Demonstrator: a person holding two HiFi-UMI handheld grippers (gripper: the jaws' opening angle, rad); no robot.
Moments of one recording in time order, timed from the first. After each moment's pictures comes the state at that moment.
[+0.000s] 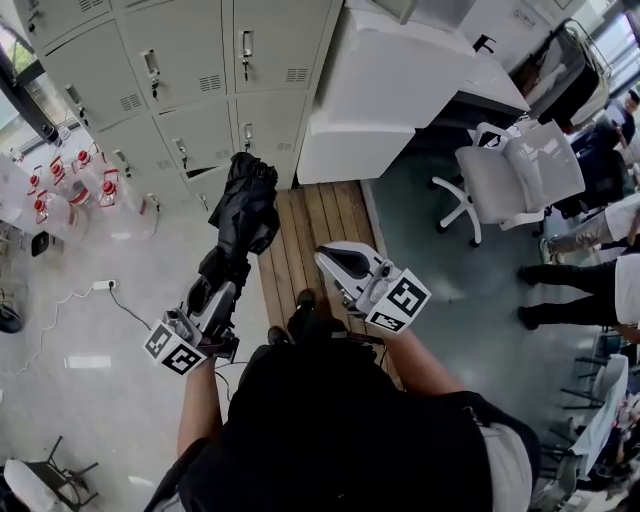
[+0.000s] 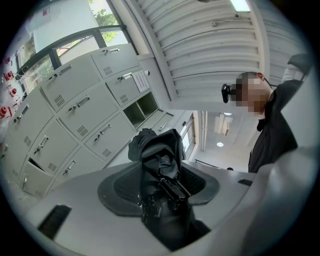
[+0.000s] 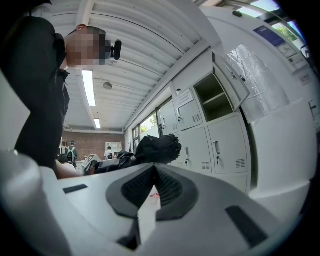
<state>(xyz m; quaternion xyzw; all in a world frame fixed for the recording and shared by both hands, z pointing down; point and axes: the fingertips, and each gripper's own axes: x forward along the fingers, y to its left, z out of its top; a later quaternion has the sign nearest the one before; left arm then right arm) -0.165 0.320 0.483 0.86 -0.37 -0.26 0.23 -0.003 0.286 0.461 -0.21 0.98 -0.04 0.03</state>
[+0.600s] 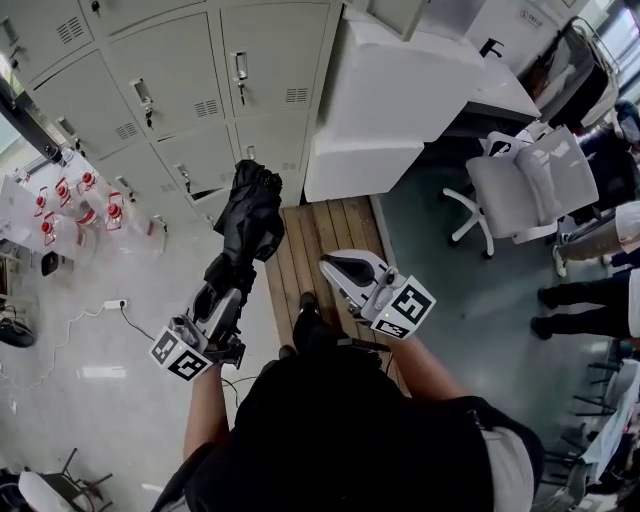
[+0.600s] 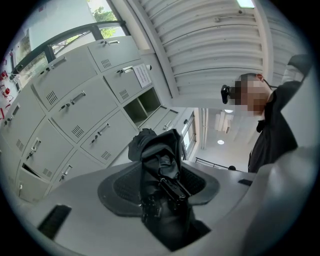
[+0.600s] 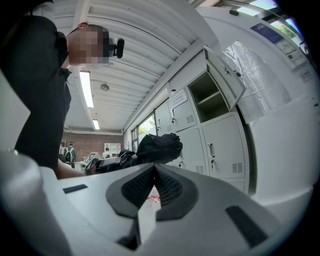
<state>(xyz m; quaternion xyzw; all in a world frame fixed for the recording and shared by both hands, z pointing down) -0.154 0.238 0.480 0.87 -0.37 -0.25 0.23 0.009 0.208 0.464 -0.21 0.98 -0.04 0.04</state>
